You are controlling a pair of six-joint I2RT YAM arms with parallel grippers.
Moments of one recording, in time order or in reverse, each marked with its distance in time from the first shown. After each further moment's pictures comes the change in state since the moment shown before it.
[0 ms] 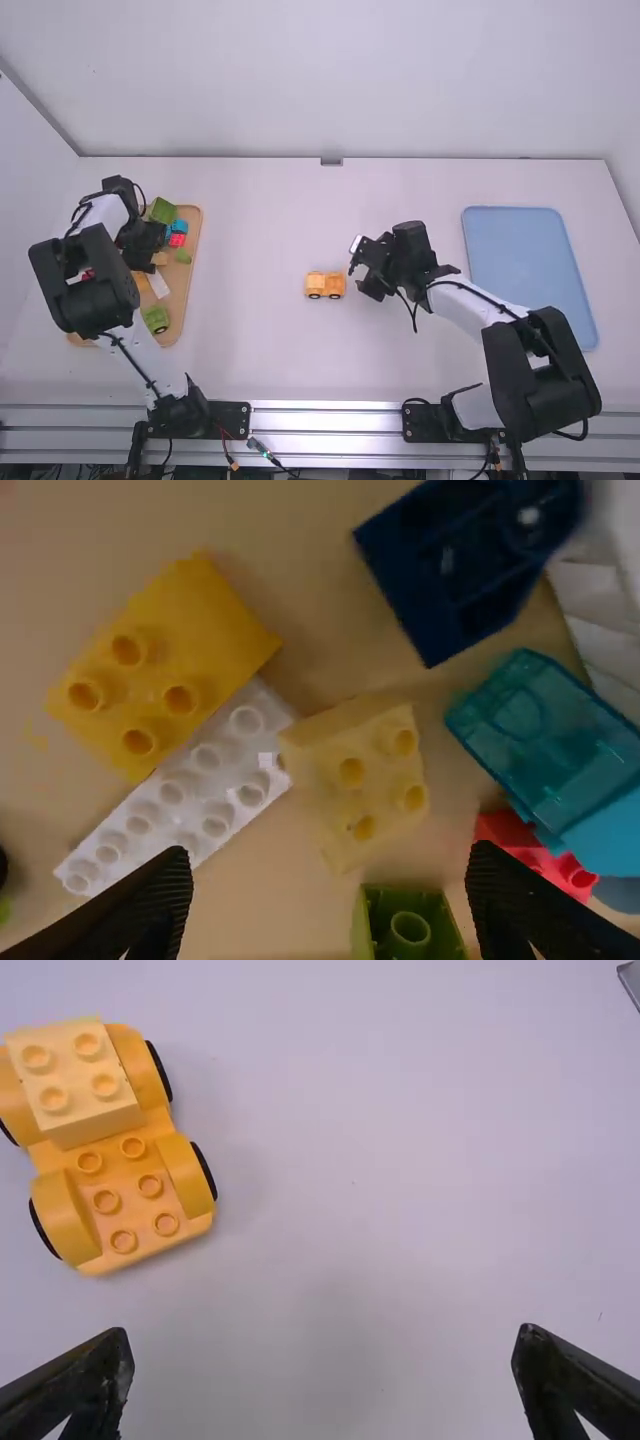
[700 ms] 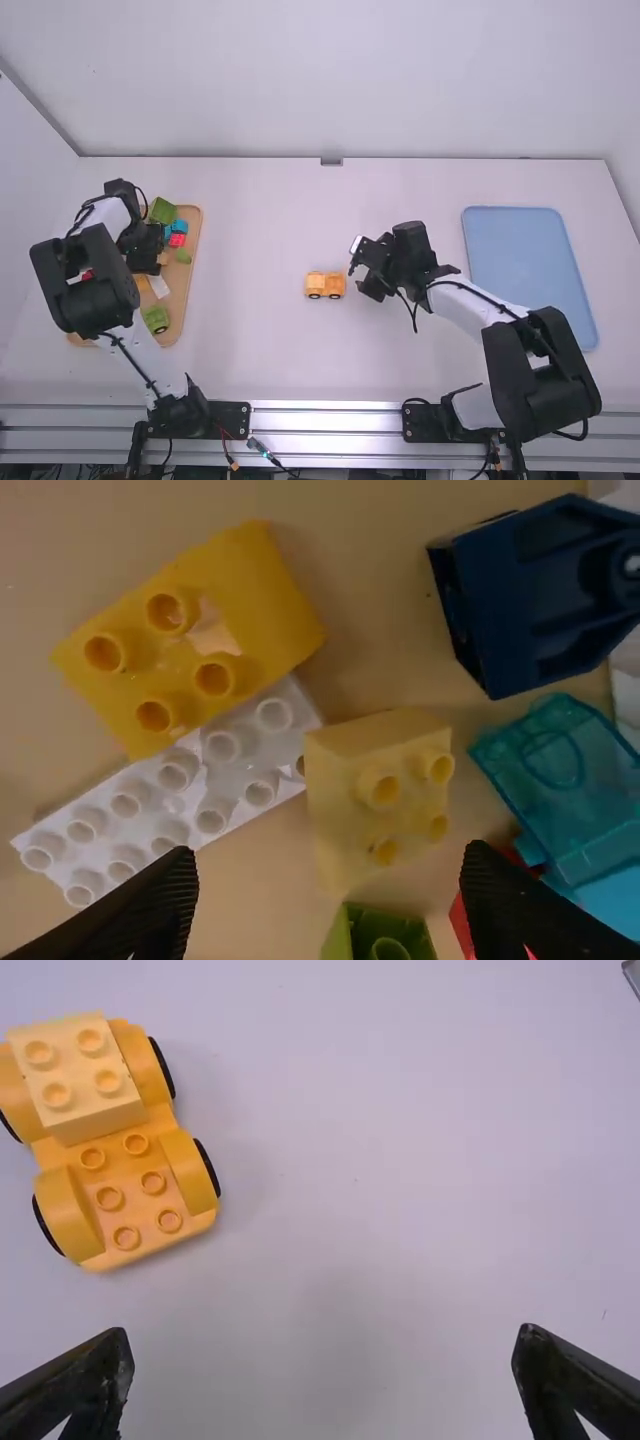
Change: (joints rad) left arm 0.000 0.000 -0.035 0.043 0.000 -0.179; right arm 0.000 0.000 0.000 -0.006 0.000 0.000
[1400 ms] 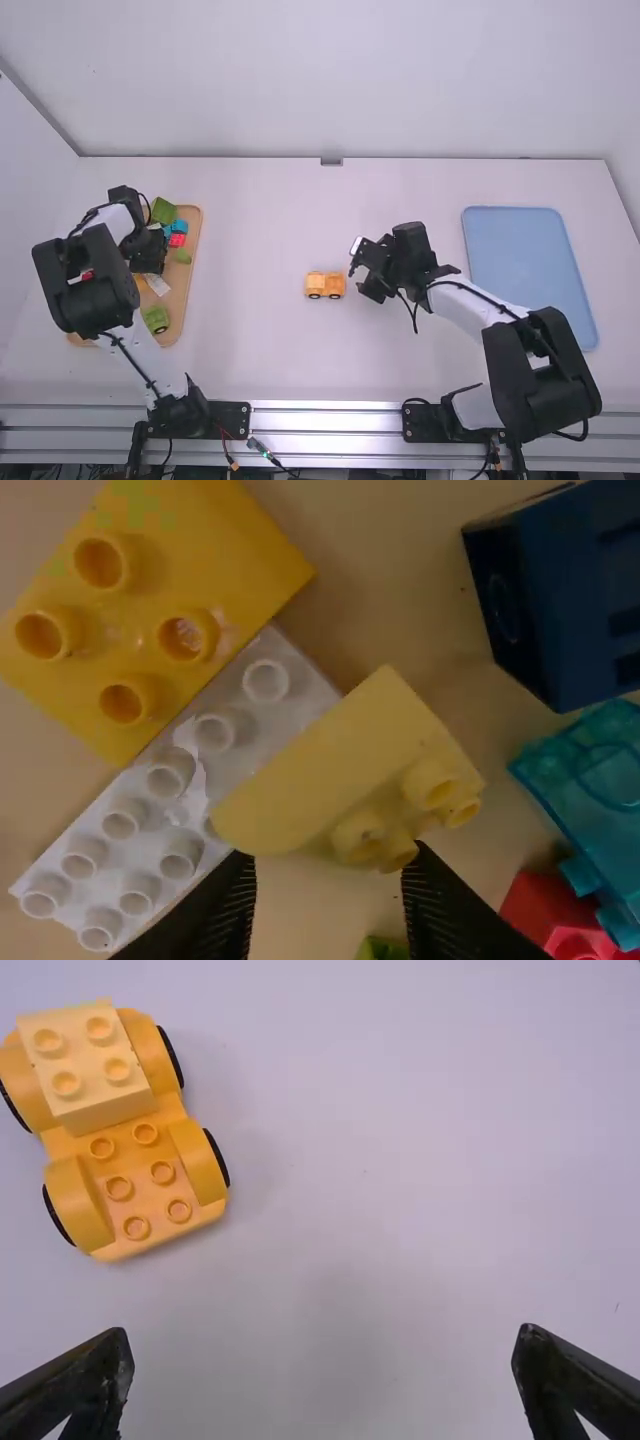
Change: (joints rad) left arm 0.000 0.000 -0.069 0.081 0.000 0.026; right arm 0.000 -0.002 0.000 -0.019 0.000 0.000
